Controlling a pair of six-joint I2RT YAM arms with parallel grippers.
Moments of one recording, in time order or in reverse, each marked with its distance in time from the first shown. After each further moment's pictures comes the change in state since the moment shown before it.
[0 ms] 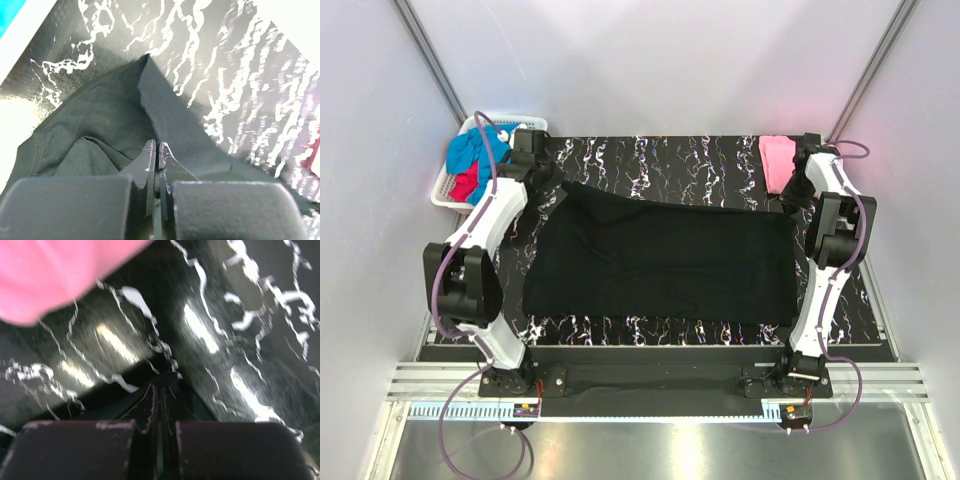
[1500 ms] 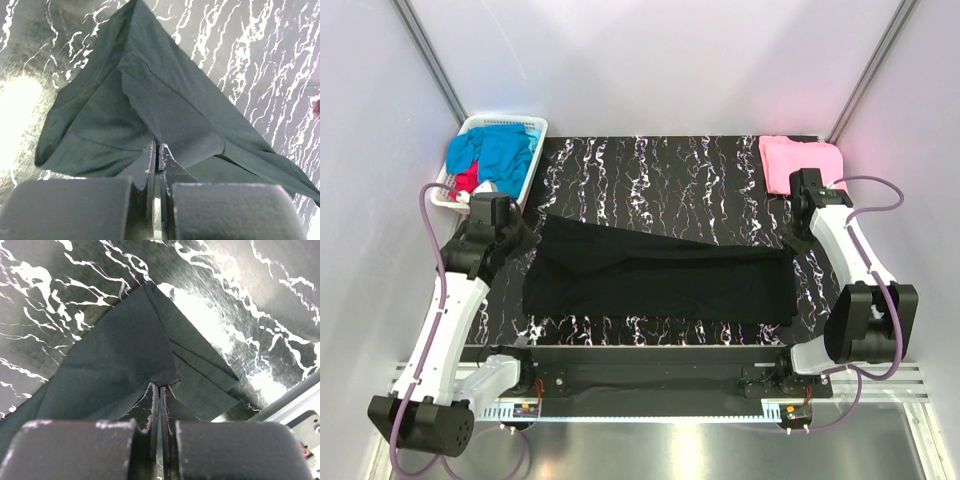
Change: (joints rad) left arm -0.001 -0.726 -0.390 -0.358 -0.008 -0.009; right arm 0.145 -0.814 -0.710 -0.047 0.158 0.307
